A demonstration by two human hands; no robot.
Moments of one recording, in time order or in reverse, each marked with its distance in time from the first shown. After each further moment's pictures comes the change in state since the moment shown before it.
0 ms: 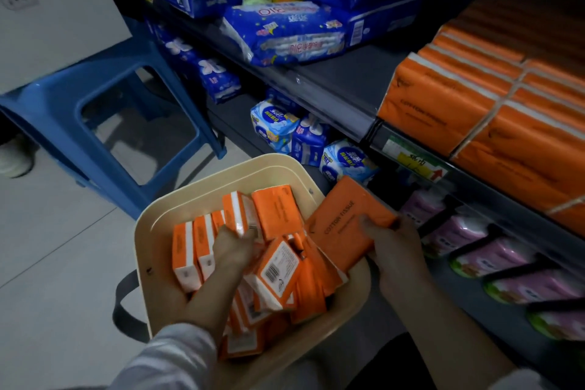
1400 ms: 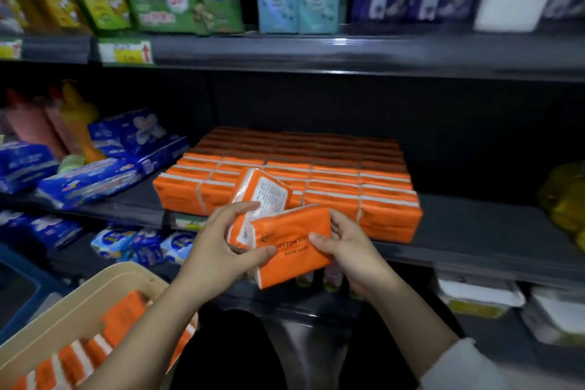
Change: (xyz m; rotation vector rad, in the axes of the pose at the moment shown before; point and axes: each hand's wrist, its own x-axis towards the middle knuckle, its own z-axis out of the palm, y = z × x) left_hand -0.361 0.152 0.026 -0.010 -0.623 1.307; right_hand -0.182 -0.119 -0.275 0.074 -0.172 -0.541
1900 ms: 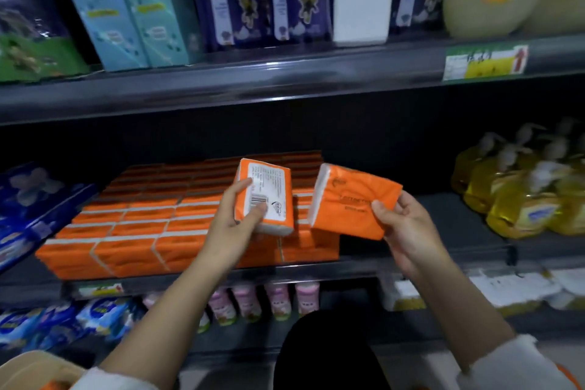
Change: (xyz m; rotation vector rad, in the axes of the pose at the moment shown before) left_hand 0.099 0.059 0.142 -0.321 -0.165 -0.136; right_hand -0.019 -0.055 -0.188 0.230 0.553 -0.150
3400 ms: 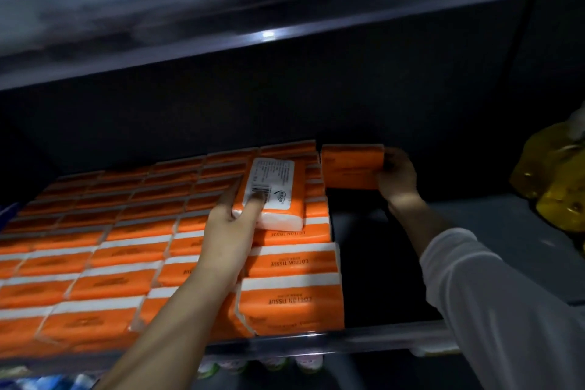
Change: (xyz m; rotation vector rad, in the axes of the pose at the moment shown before) left_hand 0.129 -0.056 0.076 0.006 0.121 -0.228; right_hand 0.285 0.110 -0.047 -0.642 0.290 -0.155
